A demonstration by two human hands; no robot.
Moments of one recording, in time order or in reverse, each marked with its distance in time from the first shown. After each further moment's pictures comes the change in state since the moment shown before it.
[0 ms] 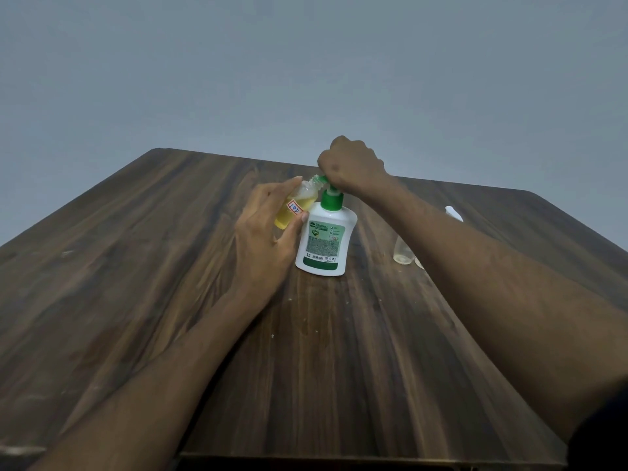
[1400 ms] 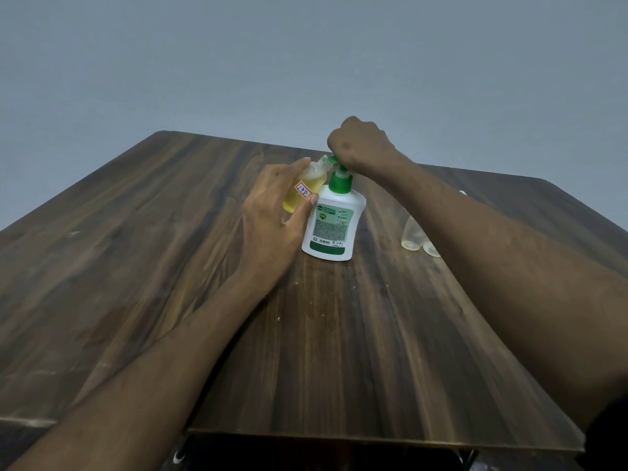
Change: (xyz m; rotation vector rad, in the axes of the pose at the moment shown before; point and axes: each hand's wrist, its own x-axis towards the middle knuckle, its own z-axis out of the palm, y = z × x) left_hand -0.001 -0.002 0.000 0.011 -0.023 -0.017; right_hand 0.007 0.002 0.002 0.016 -0.003 0.025
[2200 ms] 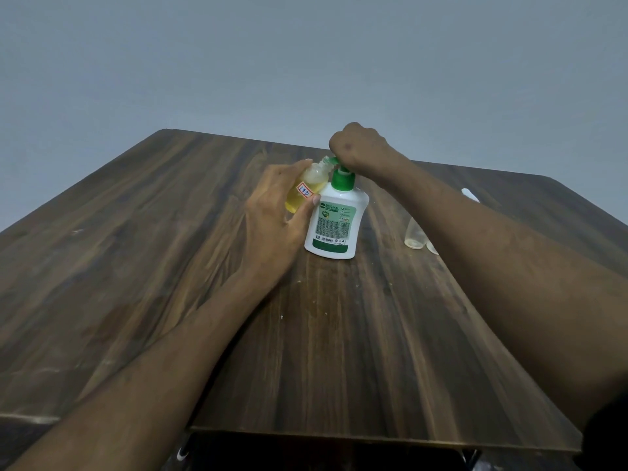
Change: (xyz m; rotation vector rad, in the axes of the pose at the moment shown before) left_hand 0.000 -0.002 0.002 0.011 0.001 -0.004; right_hand 0.003 0.000 0.004 0.005 -0.027 0.014
